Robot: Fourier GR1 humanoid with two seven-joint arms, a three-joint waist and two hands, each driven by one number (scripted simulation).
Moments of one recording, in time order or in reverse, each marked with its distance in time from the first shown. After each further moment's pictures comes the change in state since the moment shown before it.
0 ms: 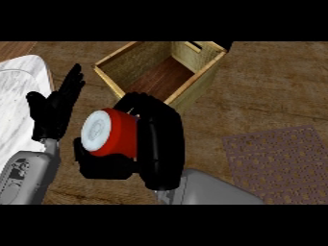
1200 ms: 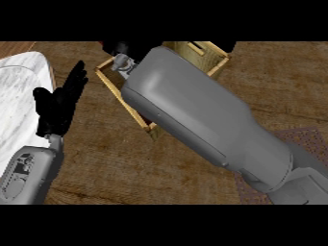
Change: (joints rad) left arm -0.035 -0.010 -0.003 0.031 -0.015 0.004 -0.005; right arm -0.683 0.000 -0.311 0.625 -0.034 -0.002 0.159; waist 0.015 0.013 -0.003
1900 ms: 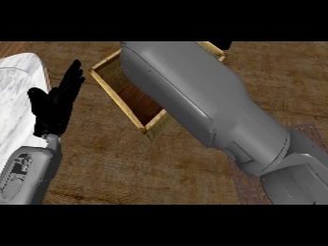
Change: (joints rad) left arm 0.003 0.000 0.019 0.001 0.000 0.005 -0.016; right arm -0.152 0.001 -0.001 0.332 -0.169 -0.036 -0.012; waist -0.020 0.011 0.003
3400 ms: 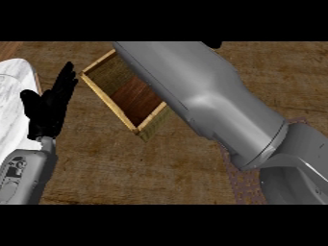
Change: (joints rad) left arm 0.024 0.005 0.030 -0.009 -0.009 0.006 0.001; right arm -0.158 0.003 0.304 0.275 -0.110 0.450 -0.140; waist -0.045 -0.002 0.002
